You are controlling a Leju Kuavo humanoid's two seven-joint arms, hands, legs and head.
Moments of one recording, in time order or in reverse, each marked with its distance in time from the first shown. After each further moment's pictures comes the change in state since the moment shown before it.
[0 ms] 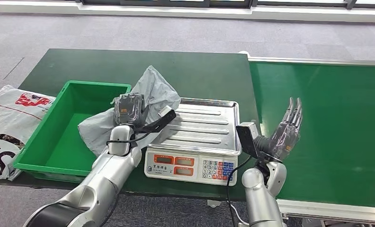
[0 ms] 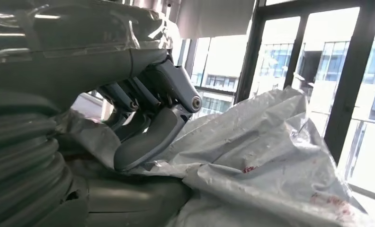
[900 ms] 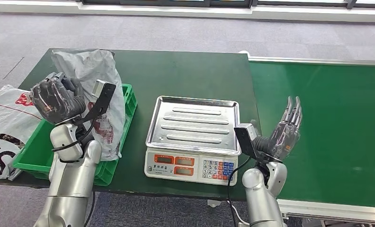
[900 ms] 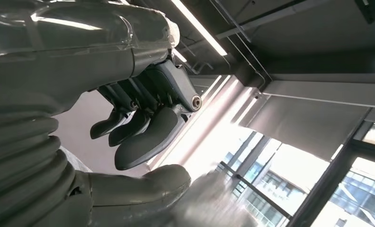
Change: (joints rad) left arm 0.231 0.108 0.140 -0.750 -0.024 0.000 0.134; right arm 0.000 0.000 -0.008 -0.002 0.024 0.000 -0.023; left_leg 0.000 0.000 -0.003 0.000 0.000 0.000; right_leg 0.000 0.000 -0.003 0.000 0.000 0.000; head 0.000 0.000
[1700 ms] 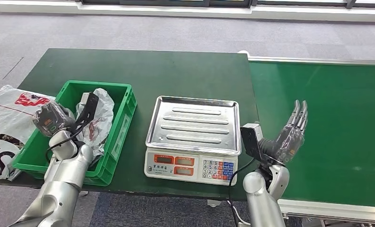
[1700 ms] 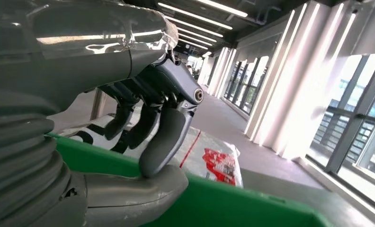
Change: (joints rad) left arm -0.143 0.107 0.186 0.580 0.000 0.000 0.161; right arm 0.061 -0.021 0.080 -0.097 -0.043 0.001 0.118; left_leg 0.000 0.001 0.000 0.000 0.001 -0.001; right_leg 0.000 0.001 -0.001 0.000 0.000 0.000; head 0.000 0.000
